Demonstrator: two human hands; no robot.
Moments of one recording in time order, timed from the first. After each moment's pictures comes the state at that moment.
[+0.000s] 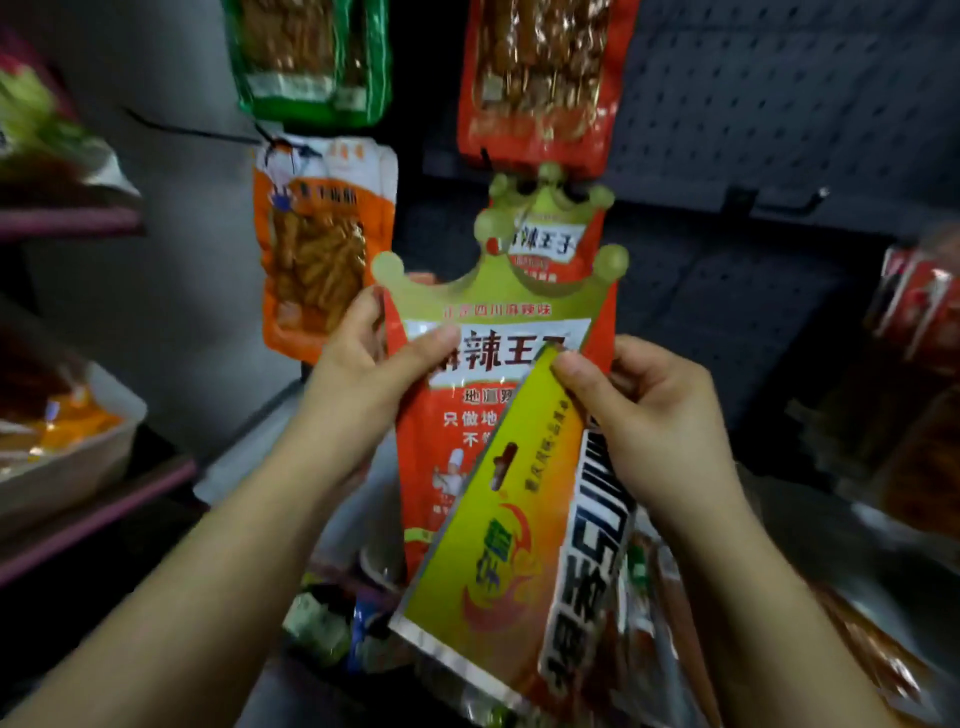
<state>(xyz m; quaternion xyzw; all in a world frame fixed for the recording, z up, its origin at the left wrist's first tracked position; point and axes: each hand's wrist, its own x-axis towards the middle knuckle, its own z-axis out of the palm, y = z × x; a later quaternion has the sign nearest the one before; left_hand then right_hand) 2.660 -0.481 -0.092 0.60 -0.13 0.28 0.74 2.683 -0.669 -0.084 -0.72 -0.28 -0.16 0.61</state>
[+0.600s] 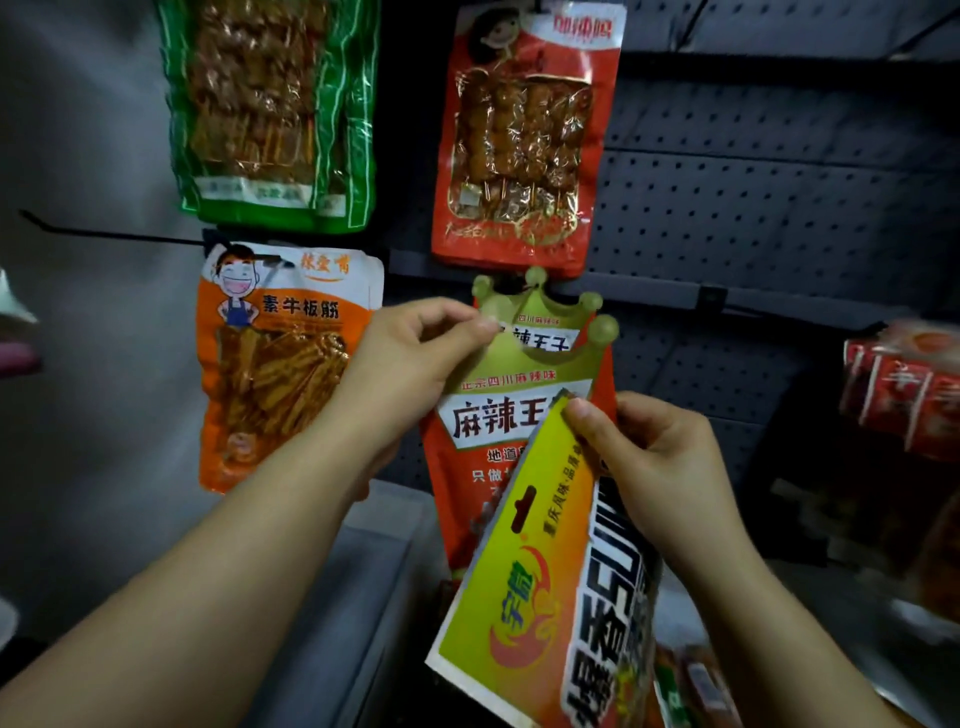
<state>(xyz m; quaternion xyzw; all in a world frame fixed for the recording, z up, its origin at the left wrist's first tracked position) 2.759 -0.436 -0.017 0.67 -0.22 0.30 0.64 2.741 -0.622 -0.059 -0.75 -0.22 -0.27 0.56</state>
